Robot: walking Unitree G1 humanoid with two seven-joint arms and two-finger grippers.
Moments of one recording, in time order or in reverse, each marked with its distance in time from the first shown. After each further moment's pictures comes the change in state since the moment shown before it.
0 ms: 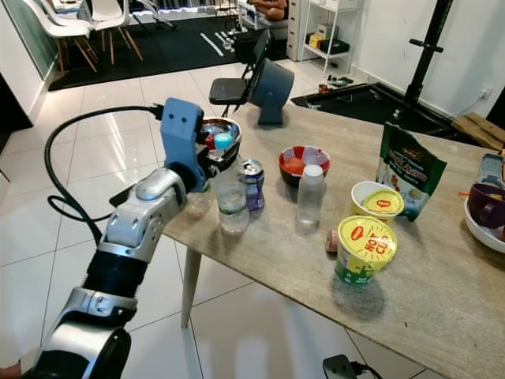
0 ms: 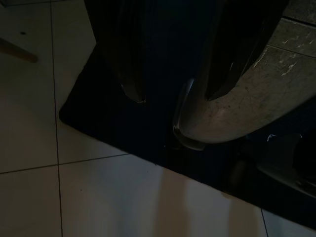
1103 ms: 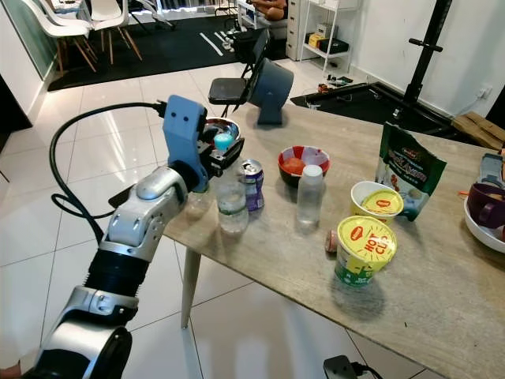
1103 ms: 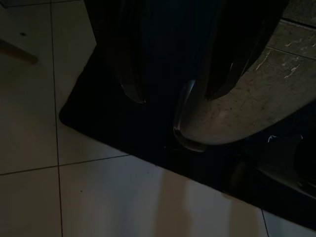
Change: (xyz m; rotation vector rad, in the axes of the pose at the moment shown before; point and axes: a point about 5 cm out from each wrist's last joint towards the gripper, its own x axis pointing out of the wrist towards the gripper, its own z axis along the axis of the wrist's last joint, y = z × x) left arm -0.001 -0.003 -0.005 -0.013 -0.003 -0.039; right arm 0.000 -0.001 0.000 -0.001 0.000 -0.002
